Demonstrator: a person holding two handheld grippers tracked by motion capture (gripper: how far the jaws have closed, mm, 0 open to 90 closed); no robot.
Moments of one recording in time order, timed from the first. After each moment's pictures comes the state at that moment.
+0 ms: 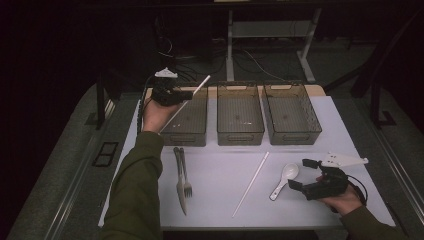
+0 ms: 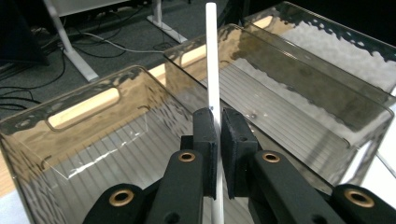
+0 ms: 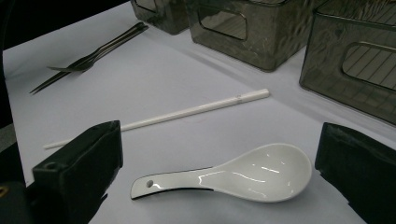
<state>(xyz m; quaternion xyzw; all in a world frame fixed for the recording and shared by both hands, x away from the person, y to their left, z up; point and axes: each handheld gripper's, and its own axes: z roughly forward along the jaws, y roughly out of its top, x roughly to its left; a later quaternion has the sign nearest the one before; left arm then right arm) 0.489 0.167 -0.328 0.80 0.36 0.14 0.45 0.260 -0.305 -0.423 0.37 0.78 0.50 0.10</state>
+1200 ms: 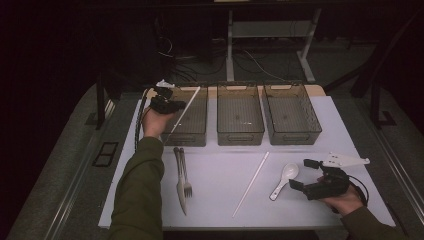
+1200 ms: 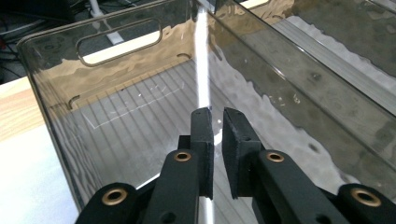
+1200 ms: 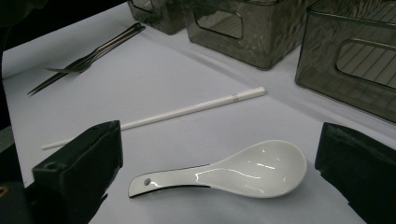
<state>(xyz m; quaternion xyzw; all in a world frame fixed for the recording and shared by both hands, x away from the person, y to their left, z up) 0.501 0.185 -0.379 0.80 0.42 0.15 0.40 0.260 -0.308 -0.423 0.37 0.78 0.50 0.10</state>
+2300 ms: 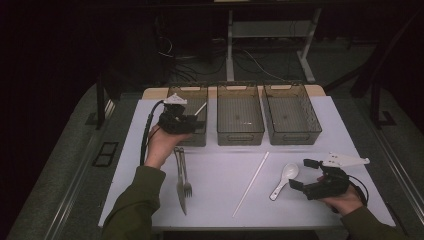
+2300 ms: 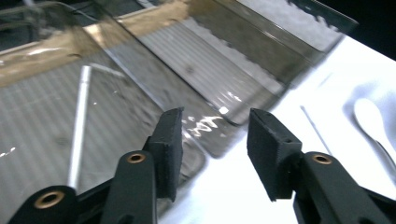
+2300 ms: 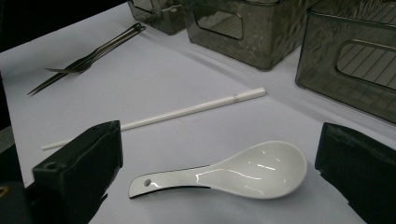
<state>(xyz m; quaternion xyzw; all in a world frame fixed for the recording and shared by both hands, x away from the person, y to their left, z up) 0.396 0.133 -0.346 0.82 0.36 0.10 0.44 0.260 -0.308 -0.423 0.37 0.78 0.50 0.10</state>
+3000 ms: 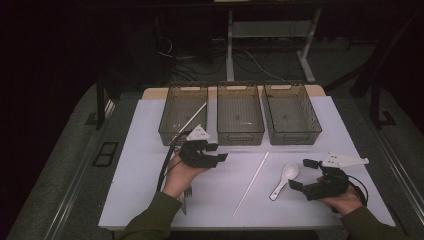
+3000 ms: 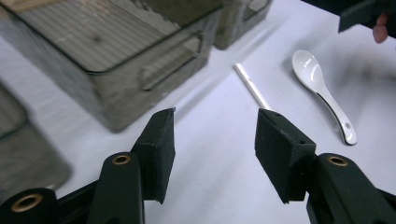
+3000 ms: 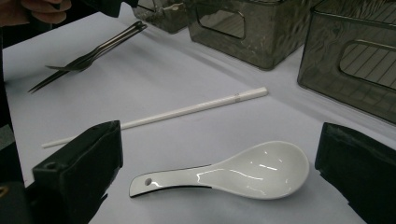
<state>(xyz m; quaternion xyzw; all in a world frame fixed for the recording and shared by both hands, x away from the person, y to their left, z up) 0.330 0.078 -0.393 0.84 0.30 0.07 0.45 0.259 -0.306 -0.423 0.37 0.78 0.49 0.10</state>
